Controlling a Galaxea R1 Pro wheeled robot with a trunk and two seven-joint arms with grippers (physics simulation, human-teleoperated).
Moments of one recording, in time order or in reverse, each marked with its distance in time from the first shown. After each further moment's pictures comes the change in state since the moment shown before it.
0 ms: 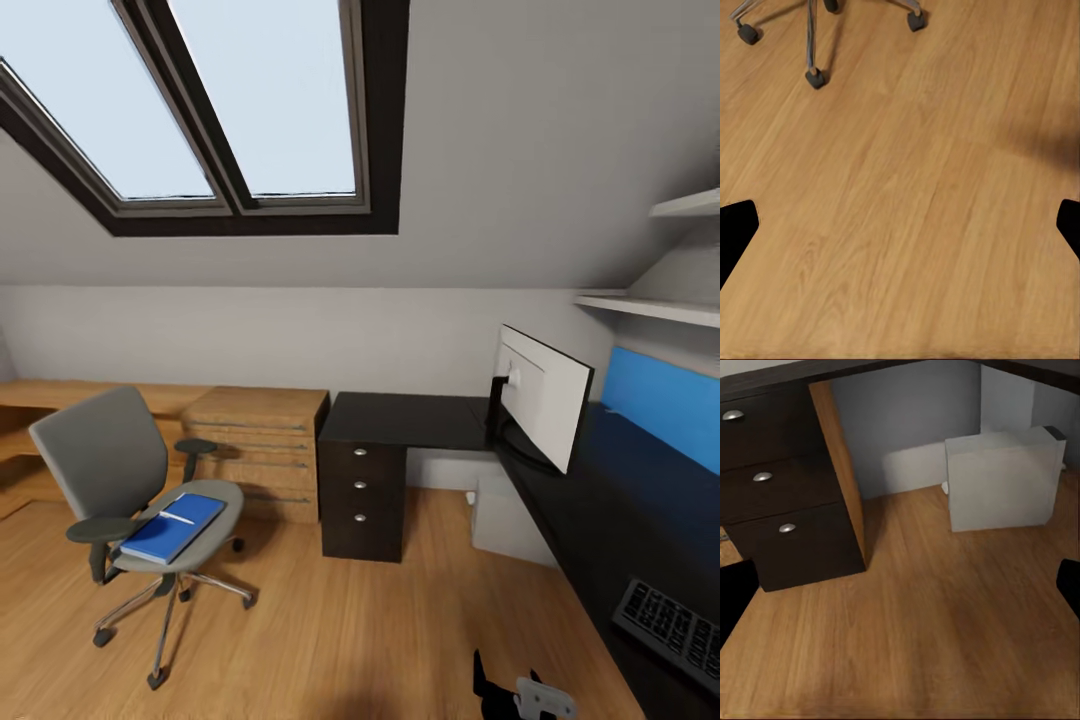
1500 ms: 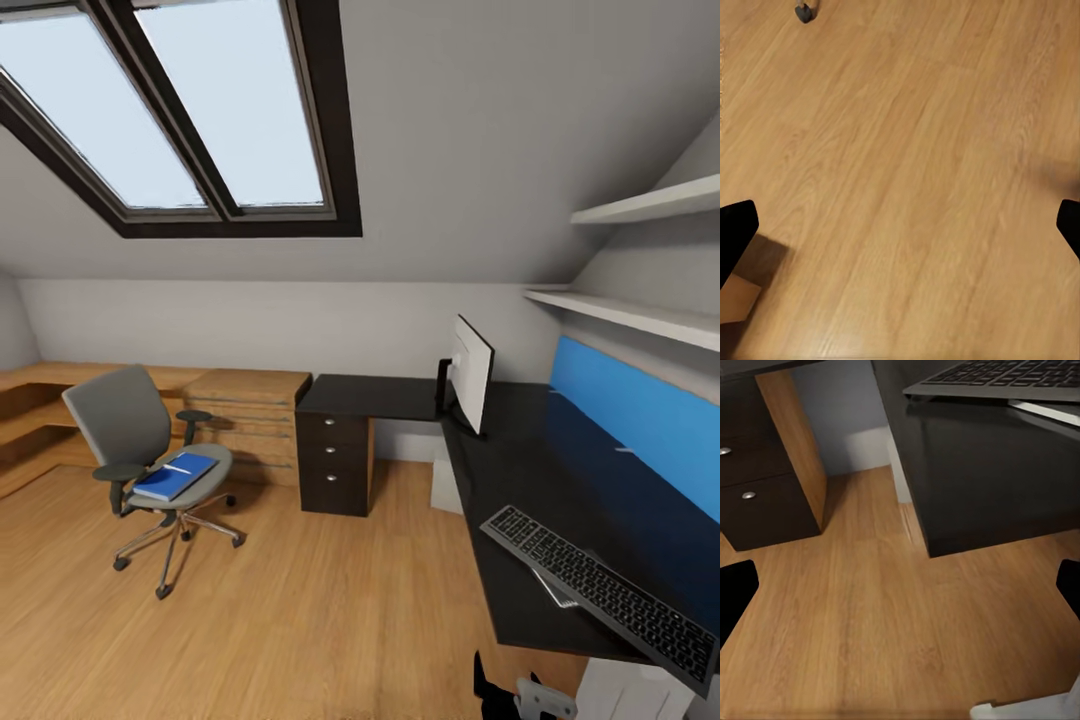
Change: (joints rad) left arm 0.000 -0.003 -0.004 -0.002 -0.003 -0.028 0.002; right arm 0.000 0.000 -0.003 -0.001 -0.004 0.017 -0.002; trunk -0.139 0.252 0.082
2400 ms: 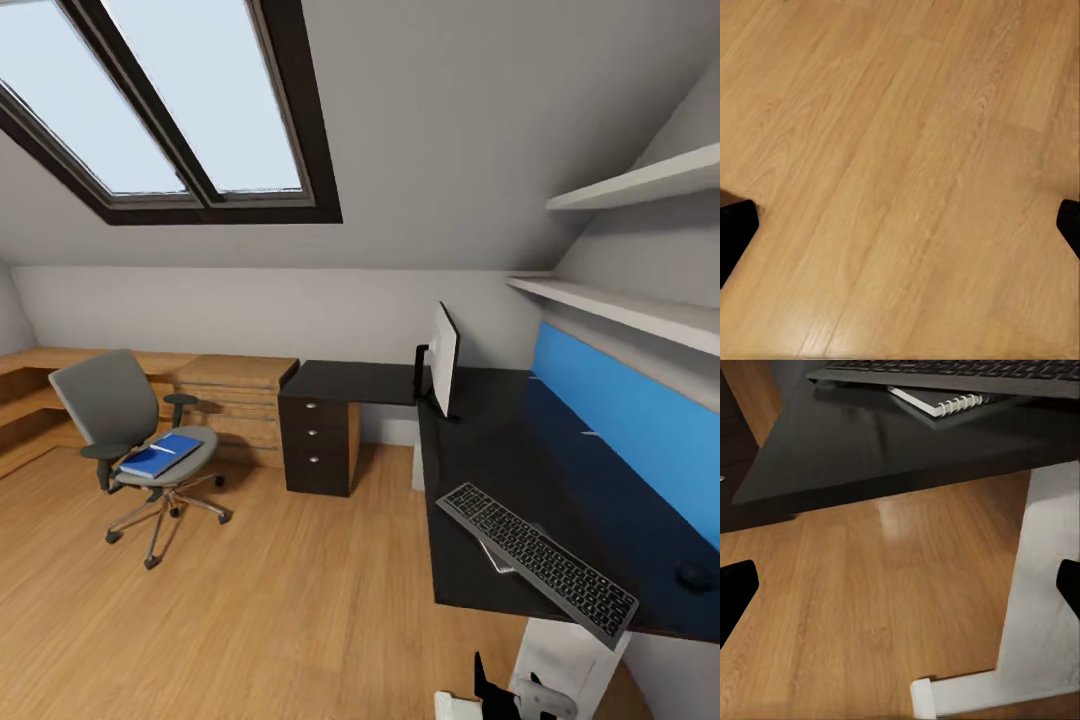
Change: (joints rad) left arm 0.000 0.000 -0.001 0.005 -0.001 -0.034 -0.002; right arm 0.000 -0.001 0.001 0.000 0.001 -0.001 0.001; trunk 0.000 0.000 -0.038
